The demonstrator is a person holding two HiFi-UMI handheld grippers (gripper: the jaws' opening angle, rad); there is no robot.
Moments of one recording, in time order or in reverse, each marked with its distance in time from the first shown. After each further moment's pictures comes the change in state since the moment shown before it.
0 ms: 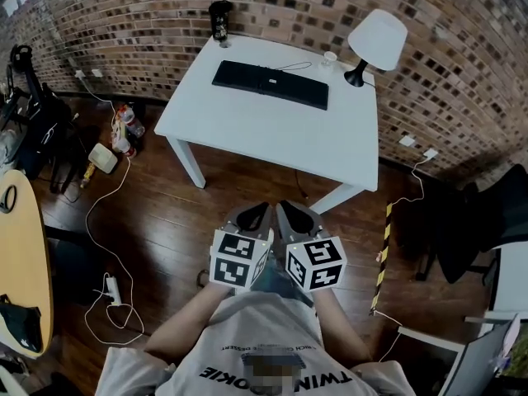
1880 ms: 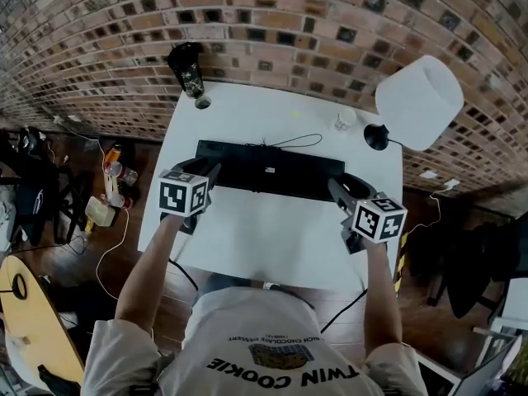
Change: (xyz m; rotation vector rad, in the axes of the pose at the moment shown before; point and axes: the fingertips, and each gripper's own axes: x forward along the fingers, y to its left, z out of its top) left arm 0.327 0.379 0.169 0.030 0.233 0.057; right arm 0.288 -0.367 0.129 0.223 0.100 -0.037
